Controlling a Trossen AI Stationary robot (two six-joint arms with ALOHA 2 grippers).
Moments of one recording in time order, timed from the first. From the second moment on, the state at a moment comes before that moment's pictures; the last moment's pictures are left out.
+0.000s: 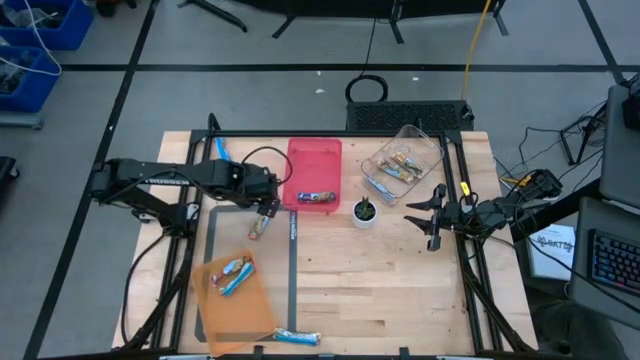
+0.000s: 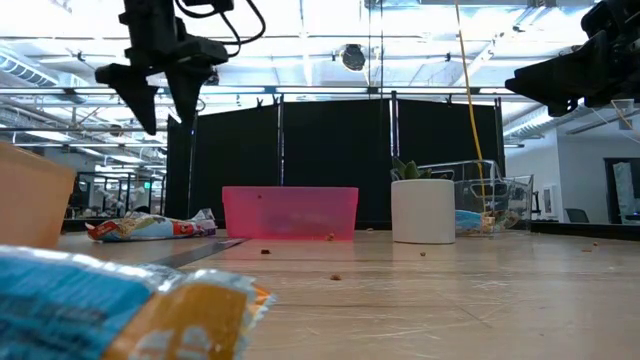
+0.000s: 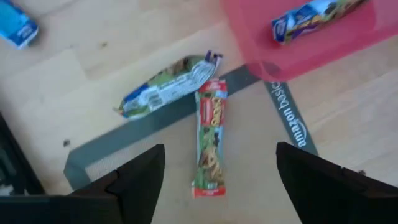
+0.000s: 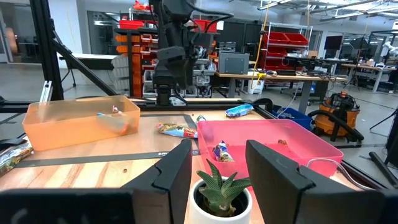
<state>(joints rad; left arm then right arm) 0.06 1.37 1.15 -1.16 -0.19 -1.07 0.51 0.04 0.02 0.08 0.71 -0.07</state>
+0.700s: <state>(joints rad) 0.03 1.40 0.90 -0.92 -0.06 -1.15 0.51 0.04 0.01 0.08 0.71 -0.07</state>
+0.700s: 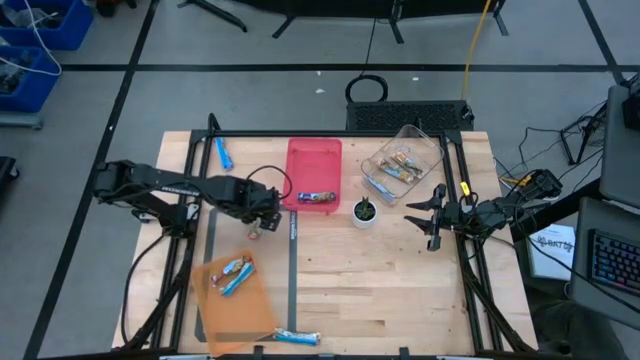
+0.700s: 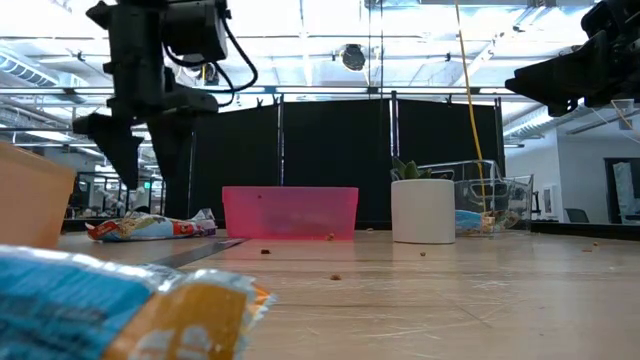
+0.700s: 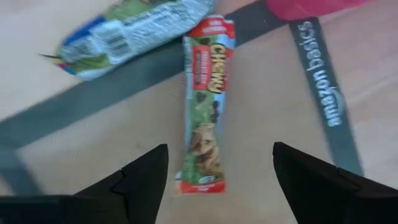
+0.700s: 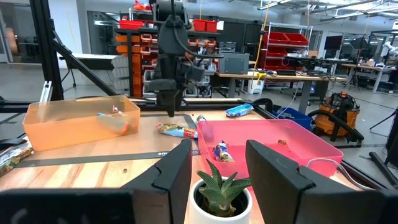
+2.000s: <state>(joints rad) 0.01 1.52 0.79 -0.73 -0.10 -1.11 0.51 0.04 0.01 0.08 0.71 -0.07</state>
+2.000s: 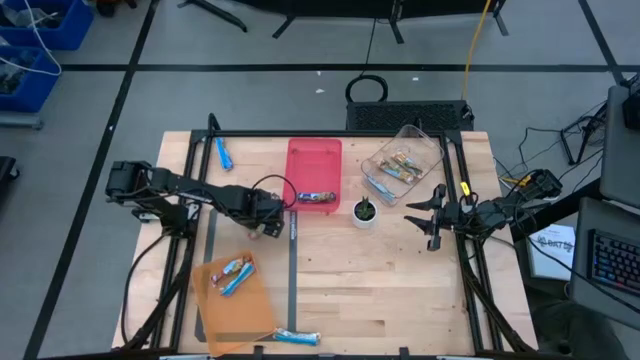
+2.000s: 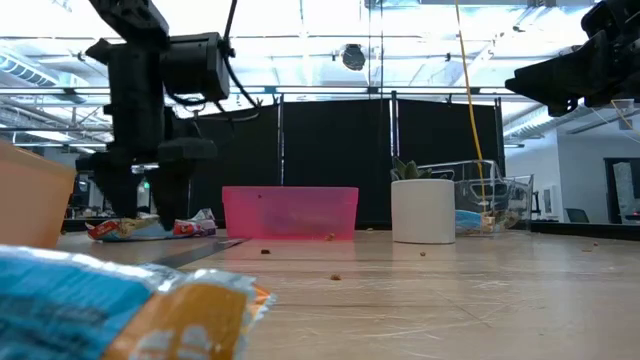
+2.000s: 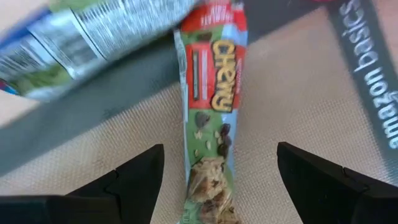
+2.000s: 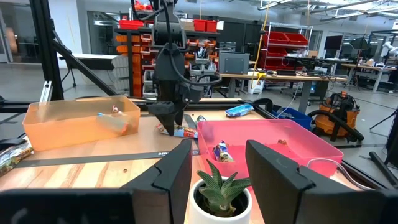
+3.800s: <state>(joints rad) -0.05 1.47 0.81 -0.71 -0.05 -1.07 0.51 0.04 0.01 0.08 0.71 -0.07</state>
